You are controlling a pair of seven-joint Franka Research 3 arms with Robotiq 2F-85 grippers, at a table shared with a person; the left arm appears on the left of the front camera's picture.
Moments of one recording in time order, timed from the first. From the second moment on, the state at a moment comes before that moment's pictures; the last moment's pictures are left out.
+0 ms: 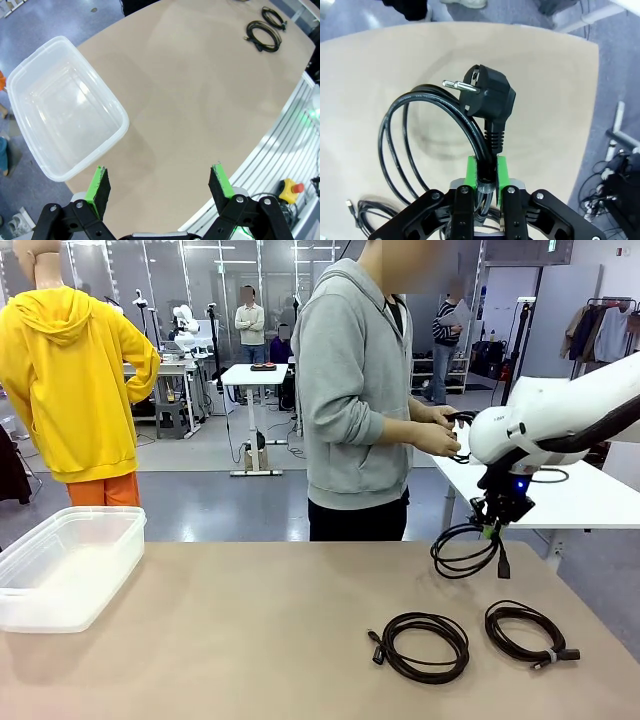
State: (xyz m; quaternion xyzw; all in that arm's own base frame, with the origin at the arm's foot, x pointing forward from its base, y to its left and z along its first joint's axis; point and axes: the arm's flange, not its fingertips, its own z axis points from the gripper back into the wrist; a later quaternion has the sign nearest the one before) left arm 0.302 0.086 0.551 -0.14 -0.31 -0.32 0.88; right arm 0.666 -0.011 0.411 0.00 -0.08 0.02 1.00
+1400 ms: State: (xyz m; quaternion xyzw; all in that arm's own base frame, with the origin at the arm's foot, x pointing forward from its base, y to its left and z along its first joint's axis) left arm 0.302 0.086 0.551 -0.14 -0.31 -0.32 0.88; right arm 0.611 0.335 0.382 0.10 -0.04 0.08 0.99
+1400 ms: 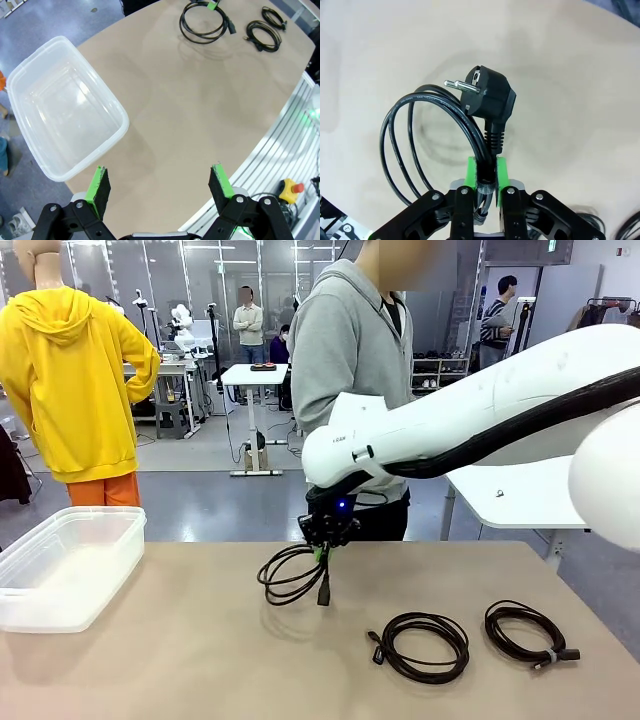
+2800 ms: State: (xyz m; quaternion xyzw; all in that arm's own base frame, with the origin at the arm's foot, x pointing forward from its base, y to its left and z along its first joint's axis) left arm 0.302 0.086 0.551 -0.14 -0.31 -0.32 0.88; right arm 0.619 0.340 0.371 0.08 -0.03 0.11 0.99
